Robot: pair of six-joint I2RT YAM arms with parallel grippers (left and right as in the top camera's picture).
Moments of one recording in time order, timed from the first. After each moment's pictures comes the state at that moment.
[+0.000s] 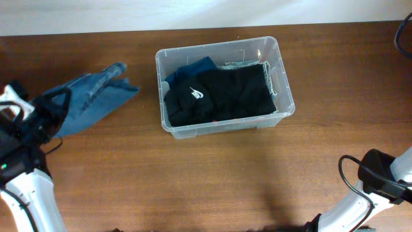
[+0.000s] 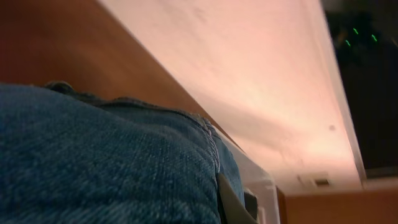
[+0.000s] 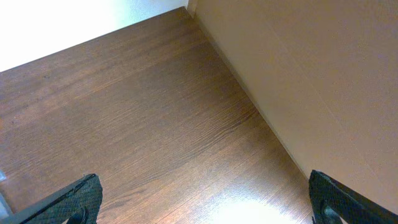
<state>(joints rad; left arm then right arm) 0.62 1.24 1.01 -0.30 0.80 -0.63 -0.48 2.00 2.90 -1.69 0.22 -0.06</state>
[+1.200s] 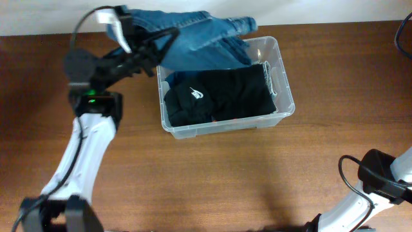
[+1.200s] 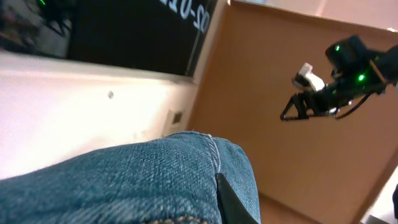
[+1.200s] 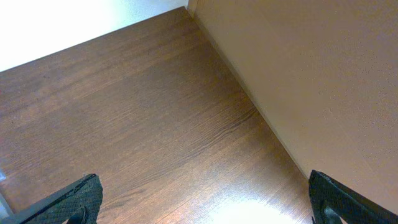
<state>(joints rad) -0.10 1.61 1.22 0.77 1.00 -0.63 -0.48 2.00 2.90 -1.69 0.22 -0.06</state>
